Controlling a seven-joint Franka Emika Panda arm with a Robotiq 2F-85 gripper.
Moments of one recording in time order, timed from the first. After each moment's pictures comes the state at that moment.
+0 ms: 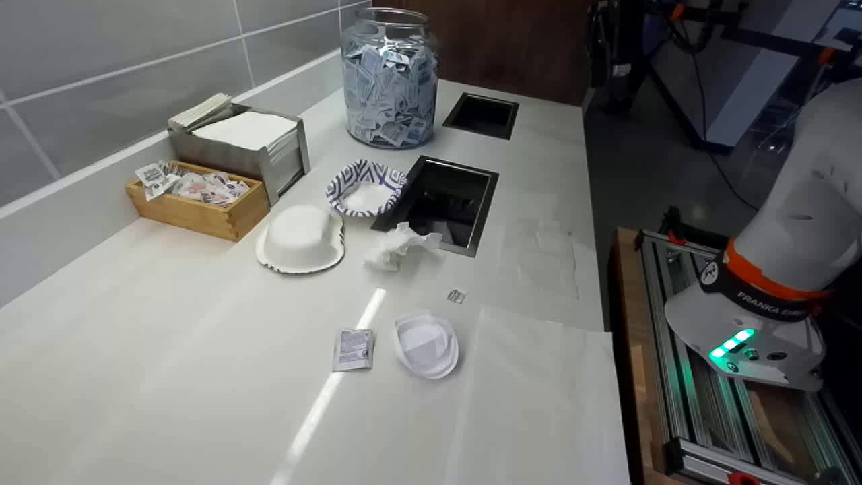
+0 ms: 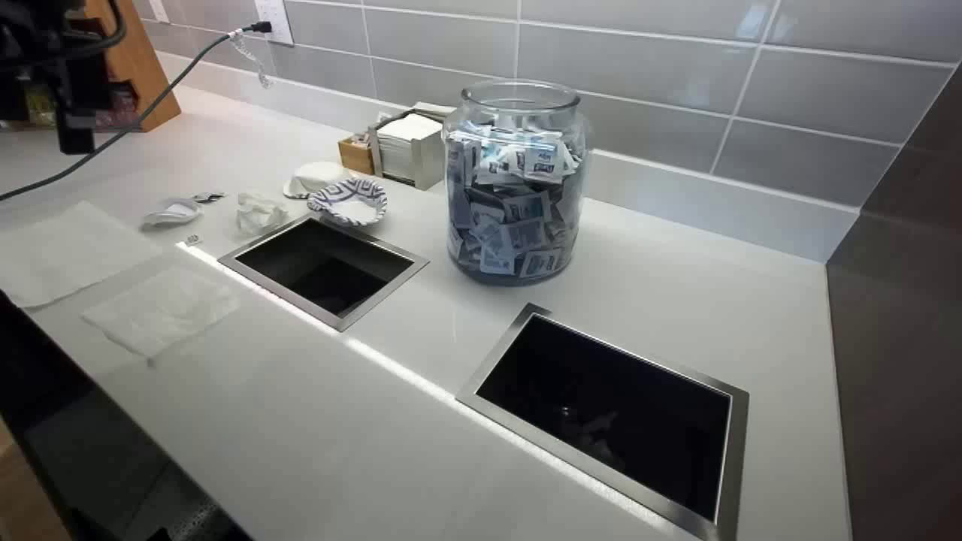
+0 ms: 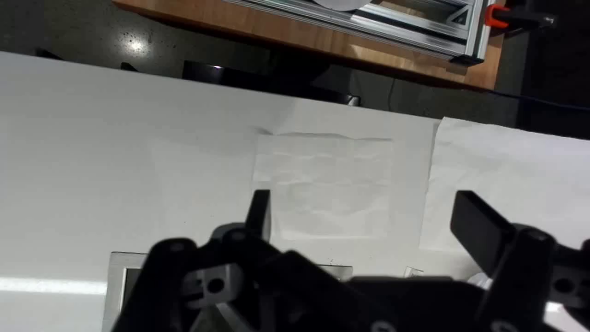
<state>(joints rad) -0.01 -0.55 -0.14 -2.42 -0.01 1.56 -0.33</state>
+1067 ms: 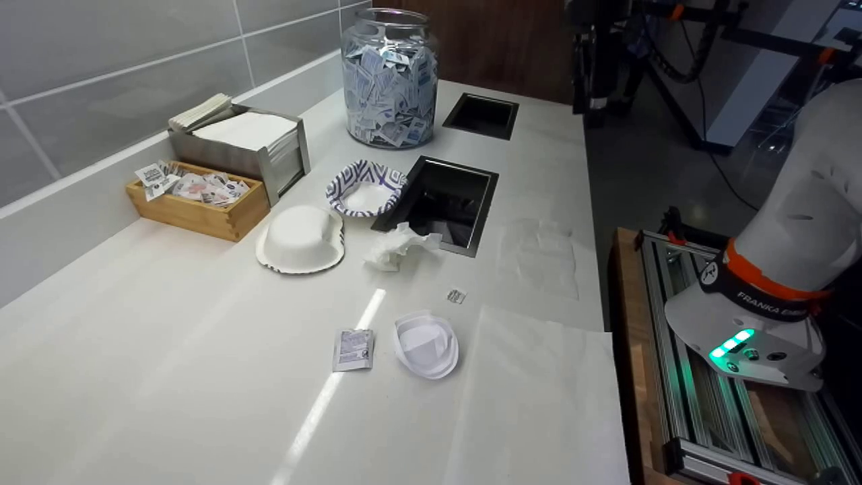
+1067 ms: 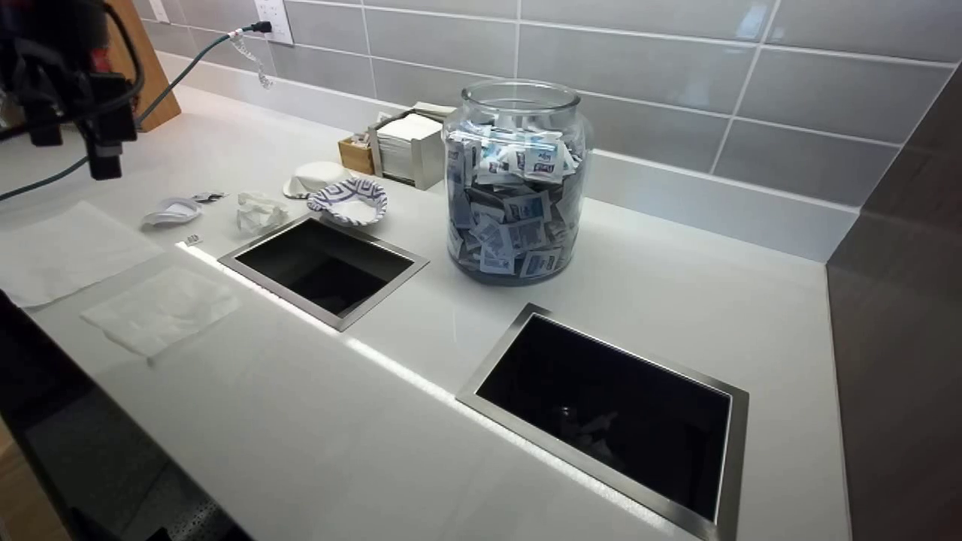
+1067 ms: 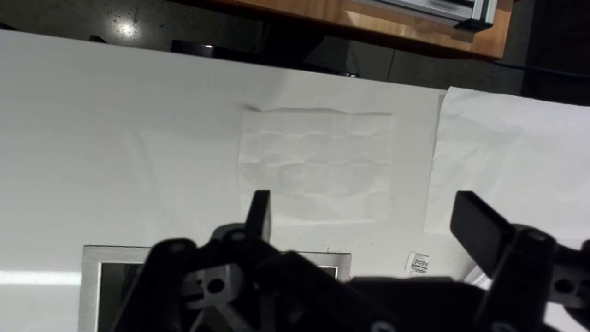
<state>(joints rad) 0.00 -0.54 -0.11 -2.51 0.04 1.71 -0.29</state>
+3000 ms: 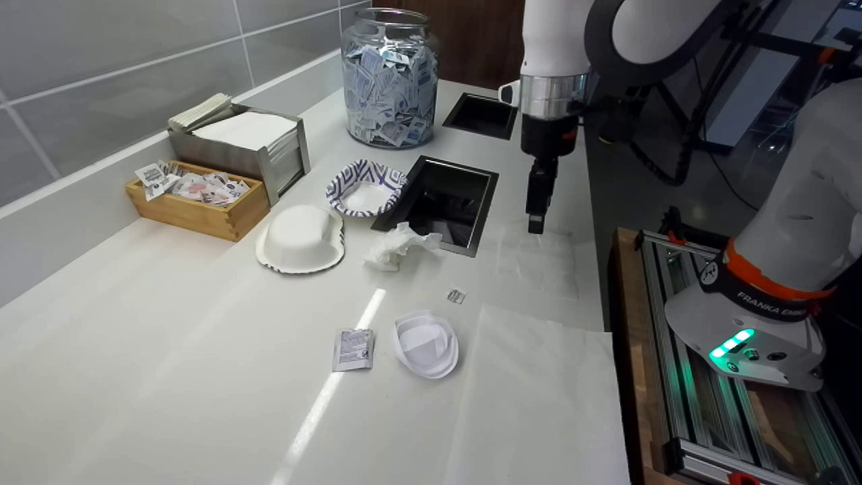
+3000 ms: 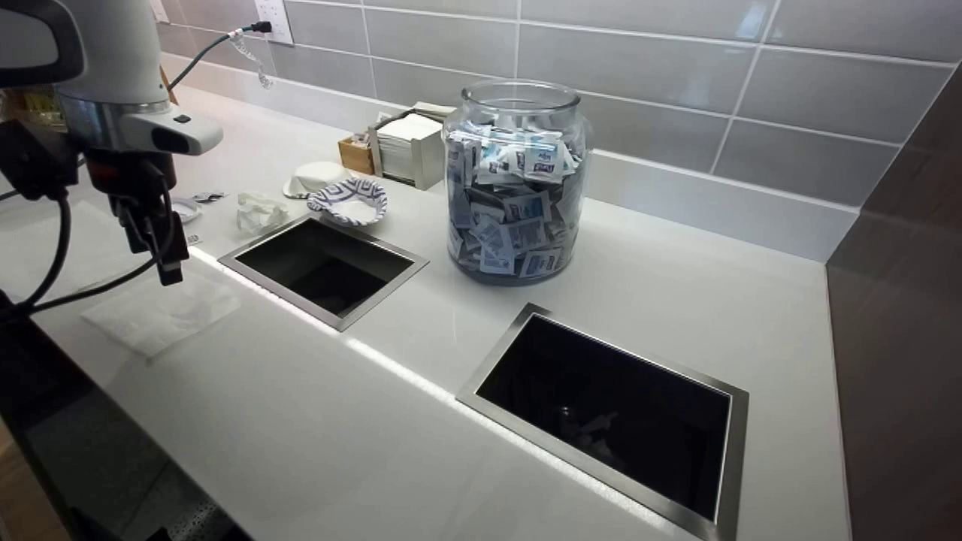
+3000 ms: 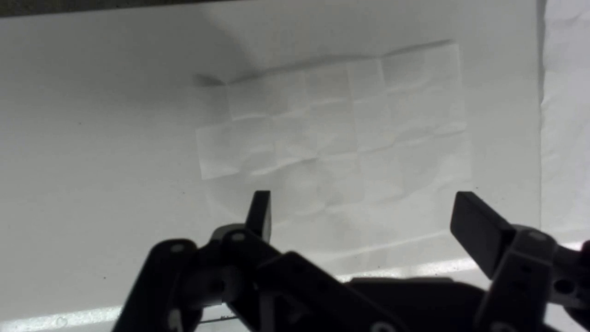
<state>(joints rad) 0.01 -0.30 -0.01 -2.75 0.09 2.26 -0.06</state>
